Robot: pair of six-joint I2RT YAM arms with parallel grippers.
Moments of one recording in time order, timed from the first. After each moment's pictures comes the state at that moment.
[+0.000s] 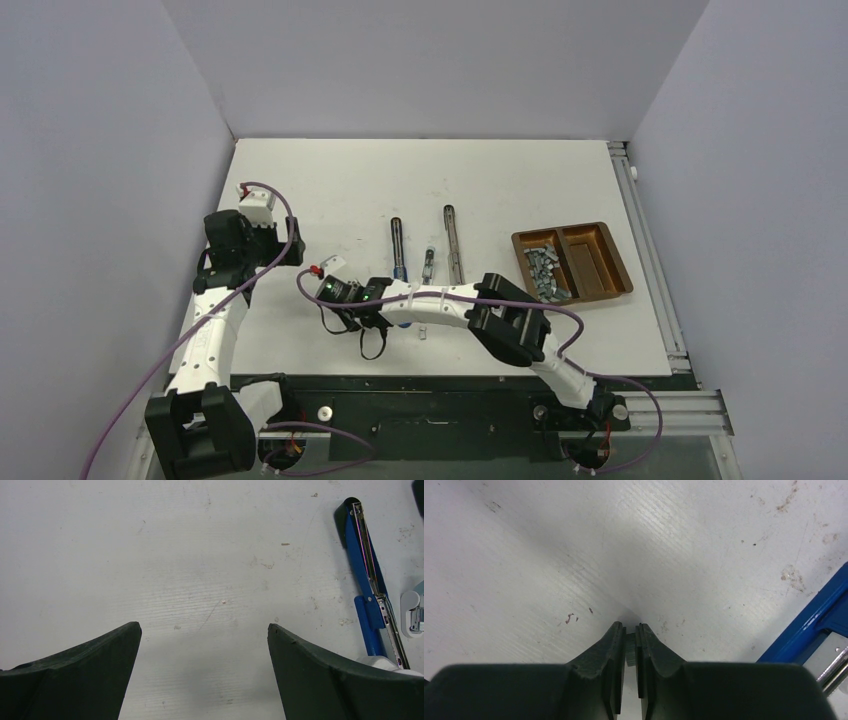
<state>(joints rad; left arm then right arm) 0.17 1.06 0.75 -0.29 0.27 0.07 1.23 2.24 1.72 -0.52 0.30 0.45</state>
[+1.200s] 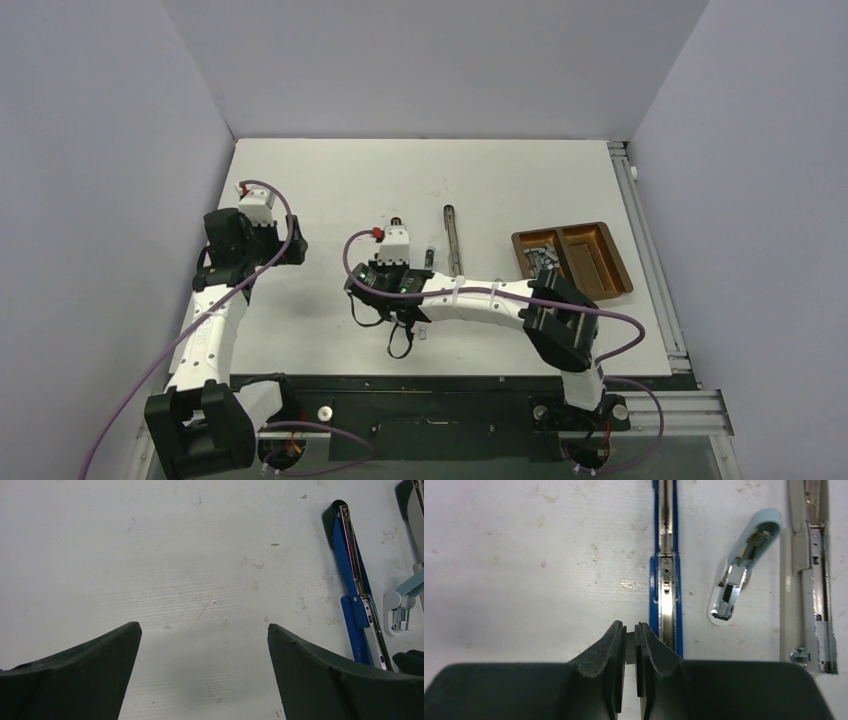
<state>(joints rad) 0.17 1.07 0.77 -0.30 0.30 0.04 1.19 1.95 1.48 -0.48 0.71 0.86</state>
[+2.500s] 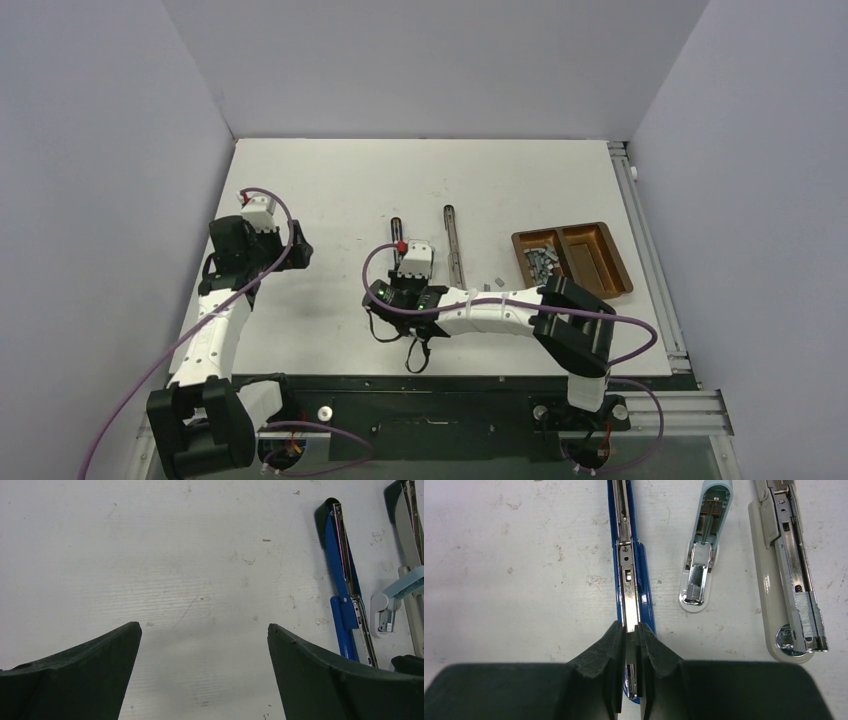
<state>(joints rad) 0.17 1.08 0.69 -0.23 0.32 -0.04 1.21 1.85 1.21 -0.33 0.83 1.01</state>
